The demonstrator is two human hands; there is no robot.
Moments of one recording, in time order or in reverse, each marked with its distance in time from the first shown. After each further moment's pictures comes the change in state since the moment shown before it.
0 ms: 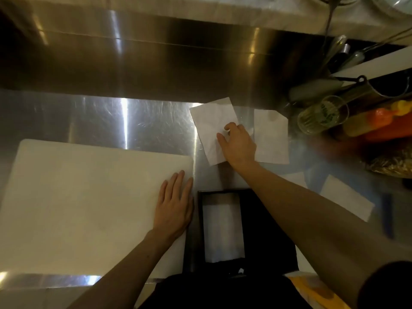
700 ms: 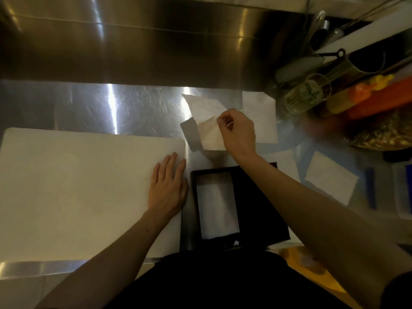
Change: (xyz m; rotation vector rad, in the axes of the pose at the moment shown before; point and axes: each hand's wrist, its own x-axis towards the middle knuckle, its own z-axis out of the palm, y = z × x) left_hand 0.002 0.001 -0.007 -0.030 -0.019 -0.028; right_hand -0.047 -0.005 -0.038 0.276 0.106 0.021
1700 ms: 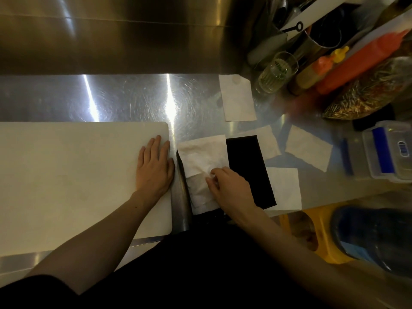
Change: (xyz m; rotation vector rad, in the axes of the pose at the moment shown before) left_hand -0.005 0.003 -0.003 -0.030 0.035 -0.001; right_hand -0.191 0.030 -0.022 -0.368 -0.279 -0.056
